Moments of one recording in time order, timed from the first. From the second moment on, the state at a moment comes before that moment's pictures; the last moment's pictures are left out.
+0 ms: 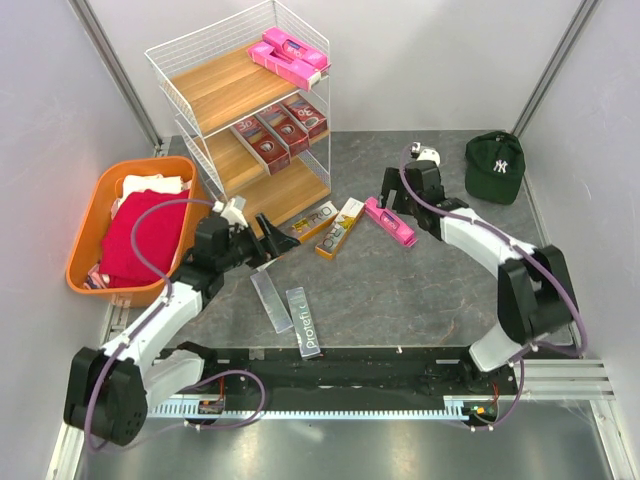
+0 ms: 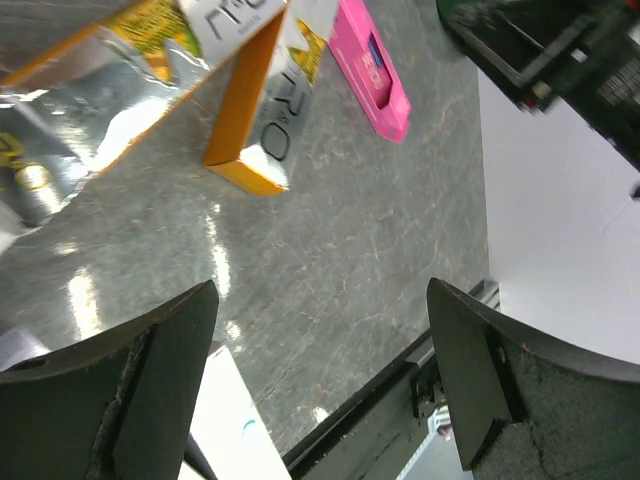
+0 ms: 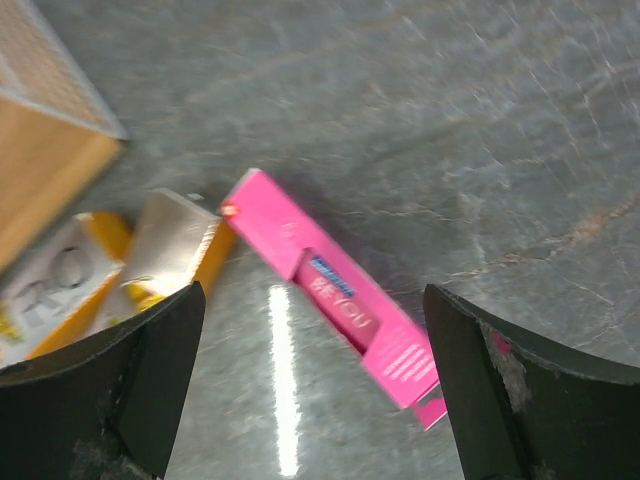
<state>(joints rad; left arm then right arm) -0.29 1.02 0.54 0.03 0.42 -0.79 0.37 1.57 1.07 -0.09 0.19 0.43</state>
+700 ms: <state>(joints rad) -0.38 1.10 0.56 0.09 0.42 -0.79 0.29 1.80 1.11 -0.10 -0.07 0.46</state>
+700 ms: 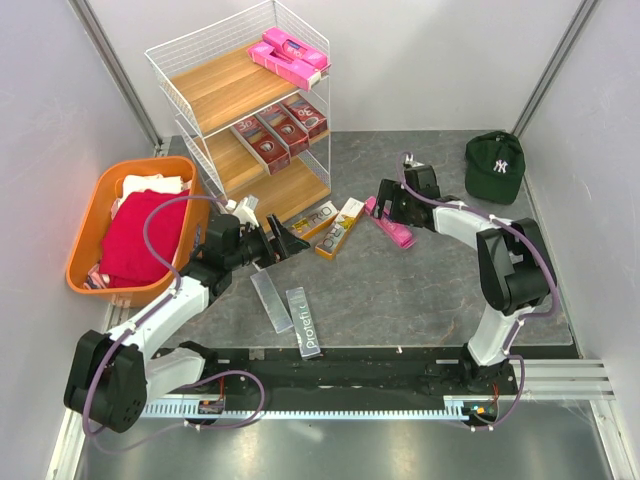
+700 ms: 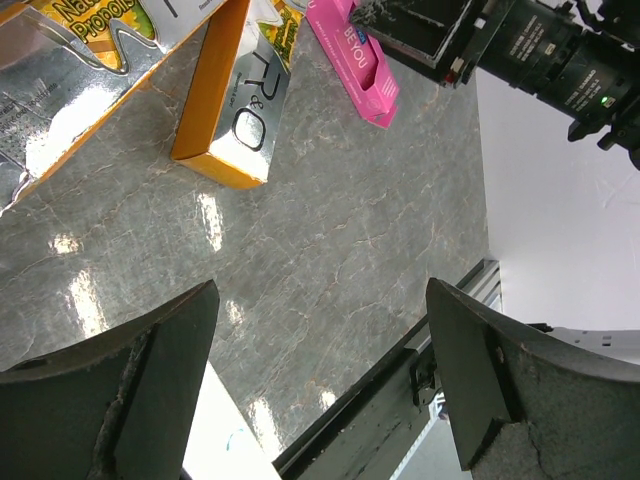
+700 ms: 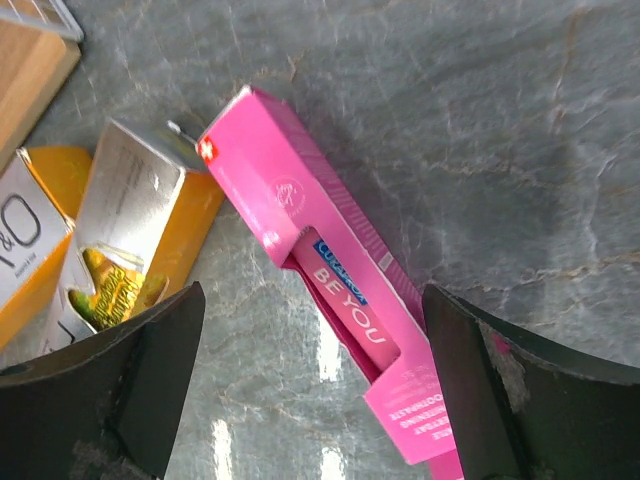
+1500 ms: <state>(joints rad) -0.38 1.10 0.56 0.10 0.42 -0.80 0.42 1.75 1.01 -0.24 0.13 0.44</state>
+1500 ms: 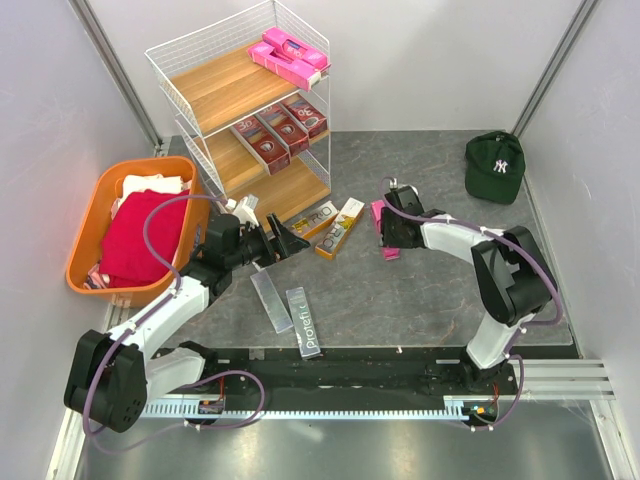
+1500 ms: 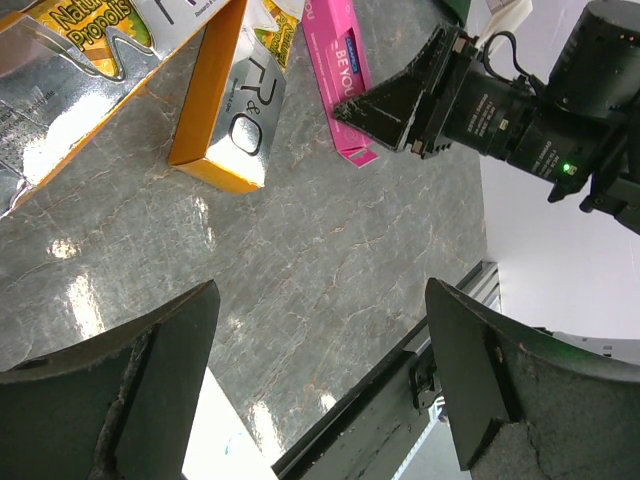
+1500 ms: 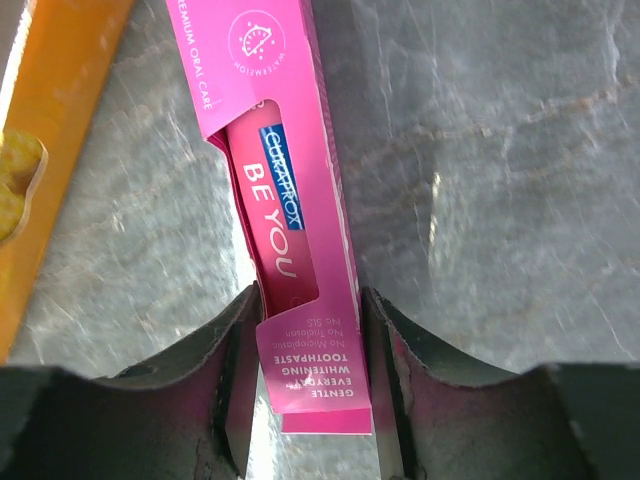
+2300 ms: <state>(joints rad) -0.38 1.16 0.58 0.16 0.46 -0.83 0.75 1.48 1.03 -0.29 0.04 0.42</state>
